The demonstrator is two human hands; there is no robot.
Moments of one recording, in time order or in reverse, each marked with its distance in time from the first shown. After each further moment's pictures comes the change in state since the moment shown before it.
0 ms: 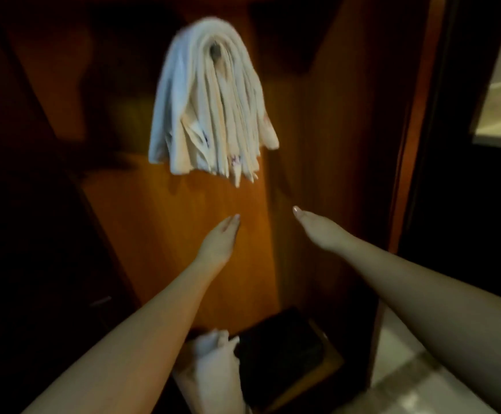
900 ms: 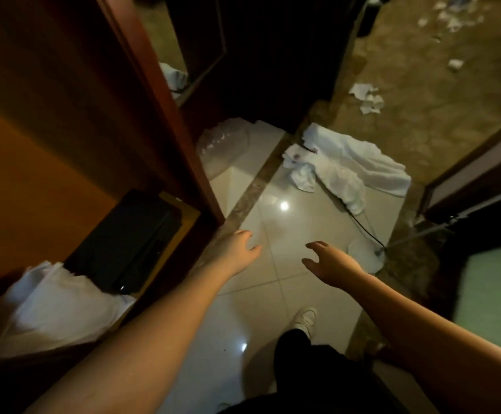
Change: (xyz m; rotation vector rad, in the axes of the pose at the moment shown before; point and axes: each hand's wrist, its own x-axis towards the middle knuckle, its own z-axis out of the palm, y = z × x) left_hand -0.153 -0.012 0.522 0.601 -0.966 0.273; right_hand -0.344 0.482 -0.014 -0.219 -0.151 0.803
